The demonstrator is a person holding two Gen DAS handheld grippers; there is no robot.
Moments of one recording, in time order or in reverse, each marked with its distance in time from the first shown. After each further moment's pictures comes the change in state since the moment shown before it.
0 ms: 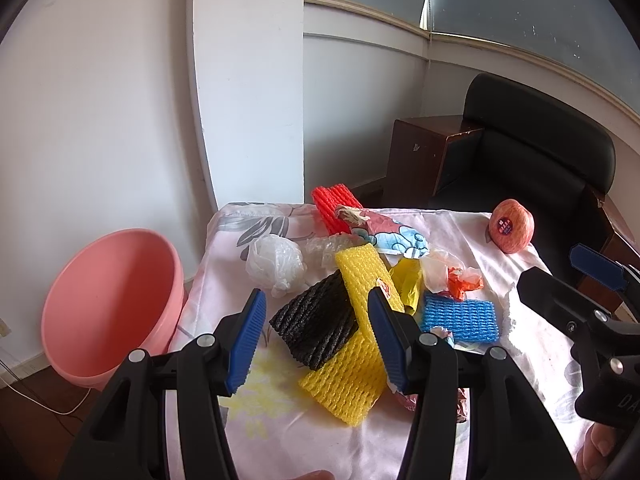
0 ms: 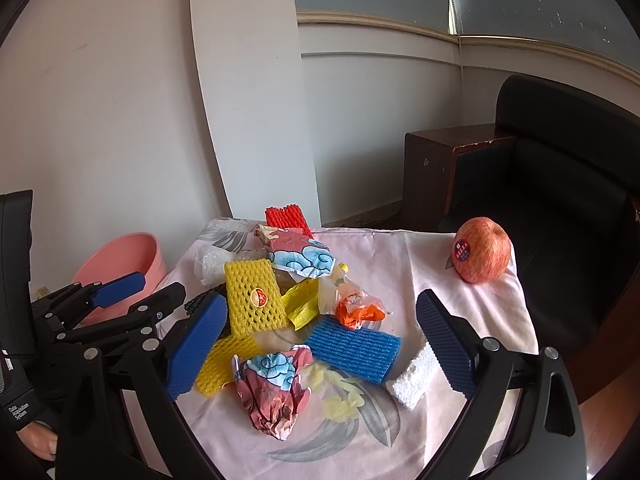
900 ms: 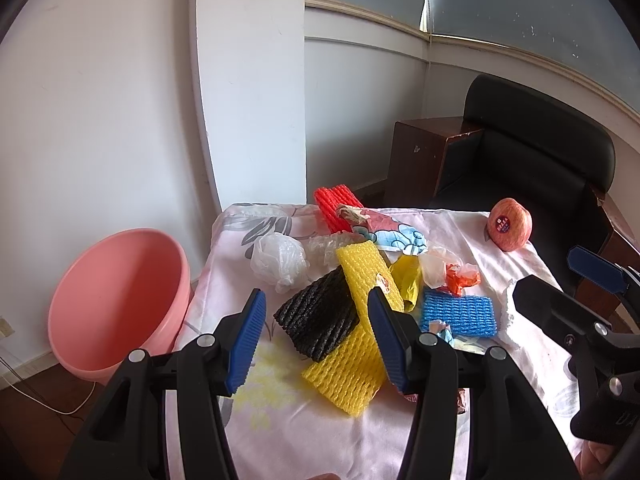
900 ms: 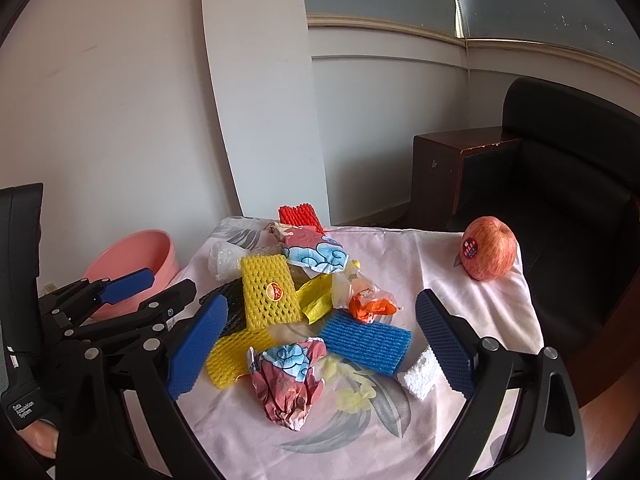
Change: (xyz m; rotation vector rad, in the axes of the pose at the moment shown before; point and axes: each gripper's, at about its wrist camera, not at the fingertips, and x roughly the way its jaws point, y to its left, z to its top) left arm -0.005 -0.001 -0.004 -0.002 -0.006 0.007; right arm -0.011 0.009 -0.007 -0.015 -0.015 0.029
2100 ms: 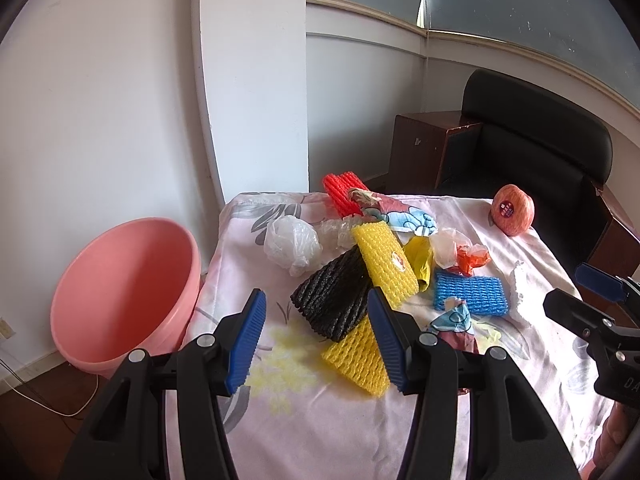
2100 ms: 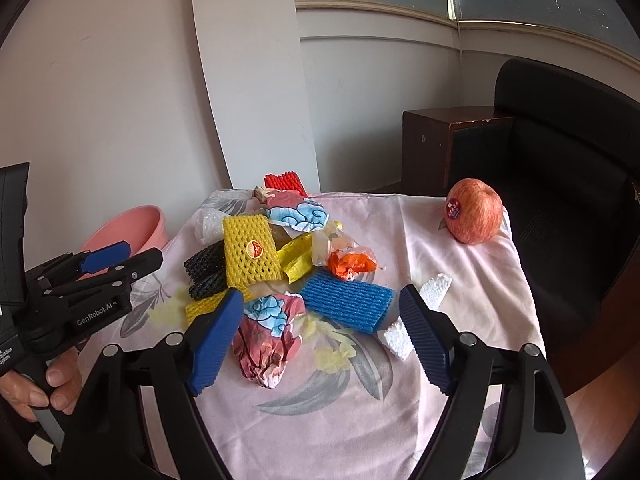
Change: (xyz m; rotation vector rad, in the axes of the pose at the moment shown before) left arm -0.006 0.016 -0.019 0.022 0.008 -0.003; right arm -0.004 -0.027 -0.036 0.036 0.075 -0.015
